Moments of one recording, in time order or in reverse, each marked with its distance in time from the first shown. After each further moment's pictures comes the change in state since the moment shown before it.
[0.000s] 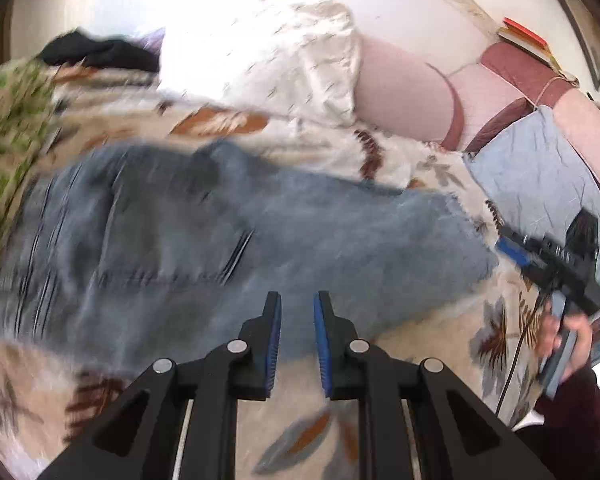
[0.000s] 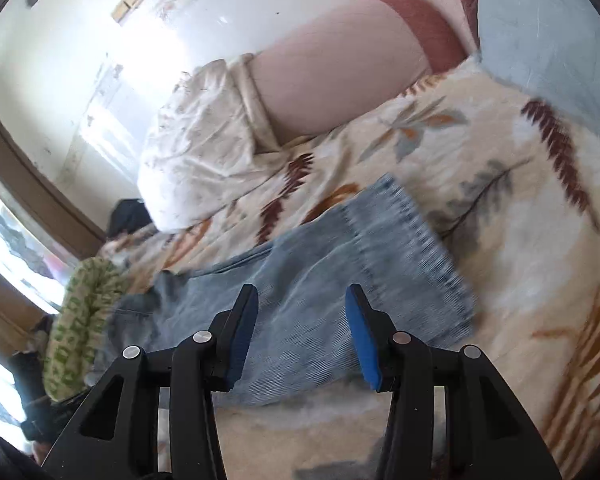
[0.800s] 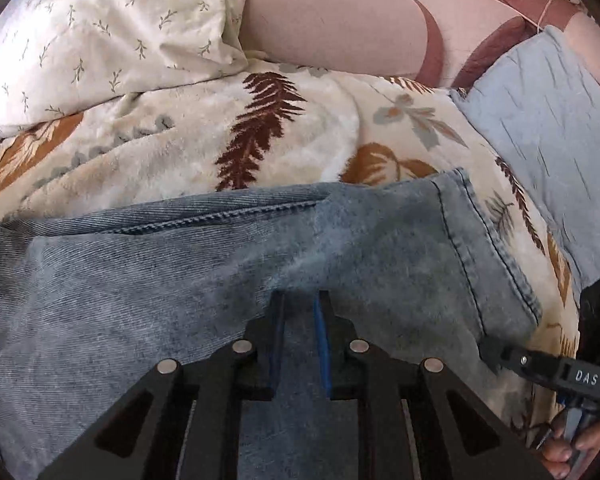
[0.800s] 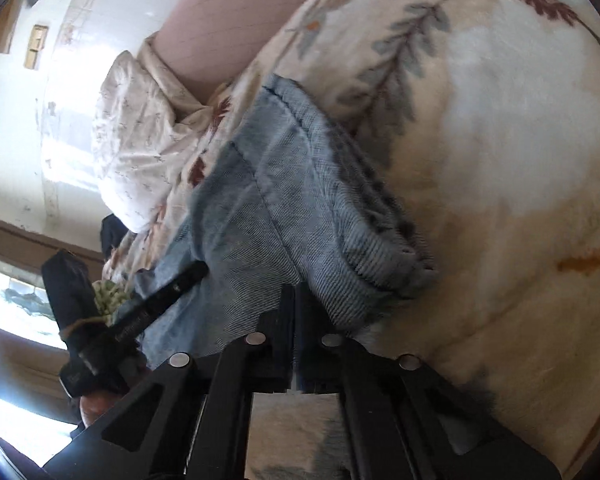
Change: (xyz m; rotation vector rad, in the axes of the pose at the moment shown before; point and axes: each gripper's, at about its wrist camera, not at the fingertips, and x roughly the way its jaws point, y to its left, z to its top) left arm 0.201 -0.121 0.055 0.138 0.170 -0.058; right arm 0.048 -0.092 -0.020 0.311 0.198 0.024
